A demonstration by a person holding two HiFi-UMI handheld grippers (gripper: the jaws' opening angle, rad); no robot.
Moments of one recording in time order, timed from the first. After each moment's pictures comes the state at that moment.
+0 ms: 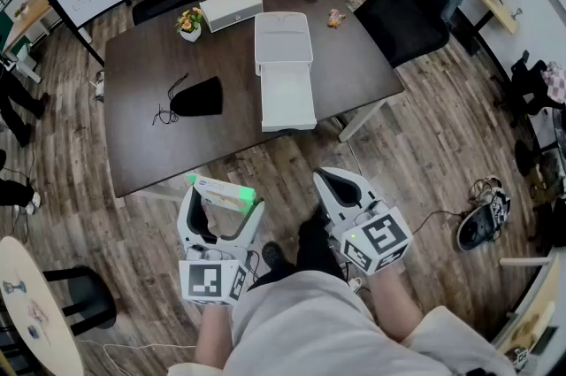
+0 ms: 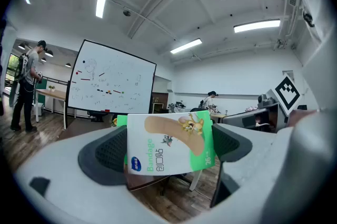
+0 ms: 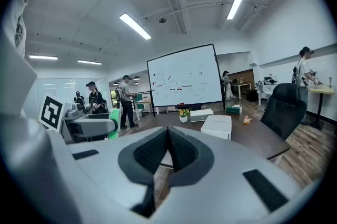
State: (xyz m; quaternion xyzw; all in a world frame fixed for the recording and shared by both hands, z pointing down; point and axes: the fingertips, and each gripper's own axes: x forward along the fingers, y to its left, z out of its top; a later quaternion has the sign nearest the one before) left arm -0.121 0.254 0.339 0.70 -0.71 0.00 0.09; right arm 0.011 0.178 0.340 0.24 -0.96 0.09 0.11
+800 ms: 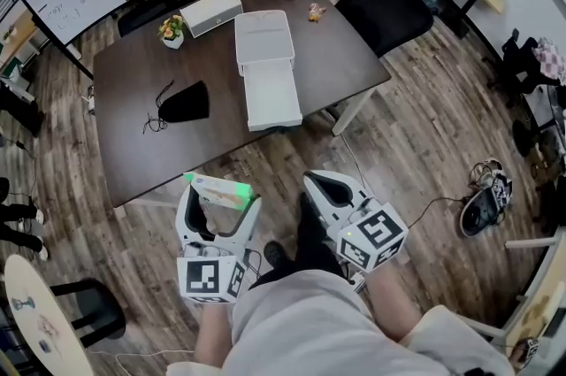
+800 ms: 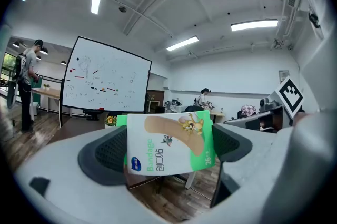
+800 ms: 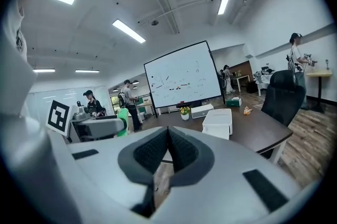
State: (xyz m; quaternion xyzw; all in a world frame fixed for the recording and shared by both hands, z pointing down) left arm -0.089 0.243 0.341 0.71 -0.70 0.01 0.10; right arm 0.038 0.185 0.350 0.23 -0.96 0.14 0.10
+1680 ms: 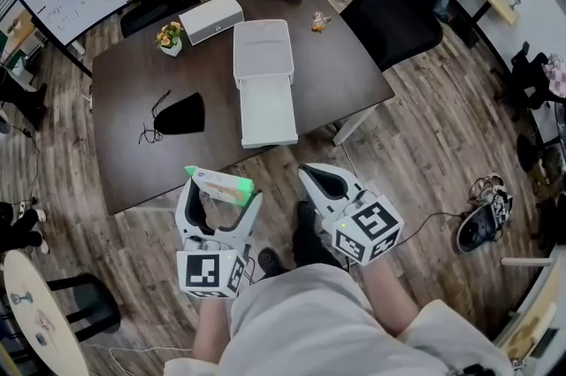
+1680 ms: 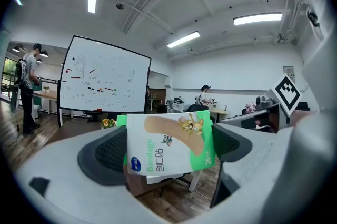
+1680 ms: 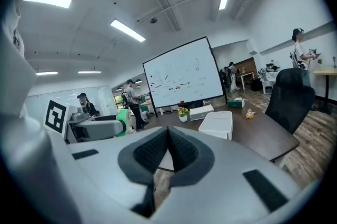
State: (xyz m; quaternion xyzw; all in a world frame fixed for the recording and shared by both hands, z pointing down) left arm -0.080 0.164 0.333 0.70 -0.71 0.02 0.10; right arm 0.032 0.101 0.344 0.20 -0.96 0.15 0.10
